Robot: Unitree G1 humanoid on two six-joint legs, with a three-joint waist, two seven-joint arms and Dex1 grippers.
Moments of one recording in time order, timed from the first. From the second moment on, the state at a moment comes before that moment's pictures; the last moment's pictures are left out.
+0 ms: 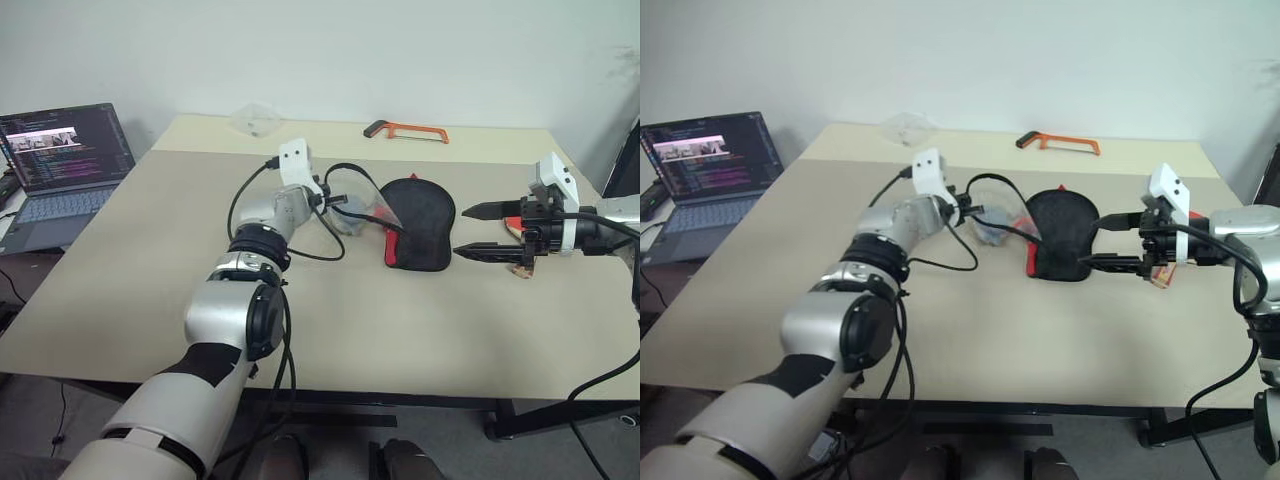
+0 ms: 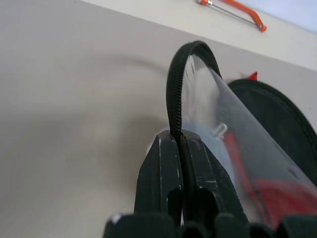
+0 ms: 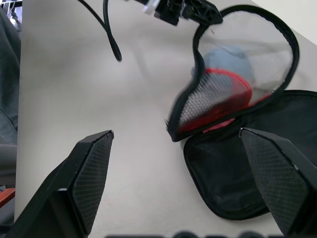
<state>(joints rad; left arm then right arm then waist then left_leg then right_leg) -1.35 0.17 0.27 1.11 -0.26 0.55 -0.12 -0.73 -0.93 0.00 0.09 0.44 0.62 1.29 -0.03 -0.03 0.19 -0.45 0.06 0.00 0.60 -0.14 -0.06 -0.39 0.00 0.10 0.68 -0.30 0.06</state>
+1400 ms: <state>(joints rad) -1.30 0.46 0.07 0.95 -0.08 0.56 -0.61 -0.89 -0.58 -0.27 0.36 0.17 0.95 0.21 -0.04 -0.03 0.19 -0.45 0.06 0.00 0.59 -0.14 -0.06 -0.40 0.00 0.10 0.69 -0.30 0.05</state>
